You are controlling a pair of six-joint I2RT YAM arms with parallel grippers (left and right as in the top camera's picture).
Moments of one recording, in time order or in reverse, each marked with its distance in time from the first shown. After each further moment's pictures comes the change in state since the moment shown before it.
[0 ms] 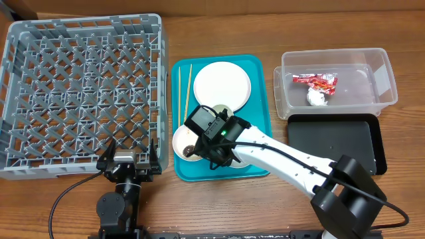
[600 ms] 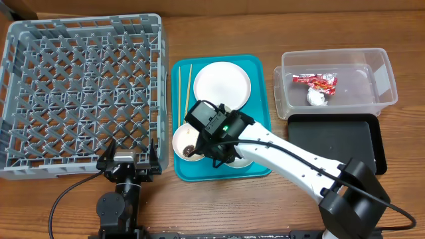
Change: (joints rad) left arm 0.000 0.000 0.000 0.000 0.000 0.000; right arm -0.011 -0.019 0.056 -0.090 0.002 -0.121
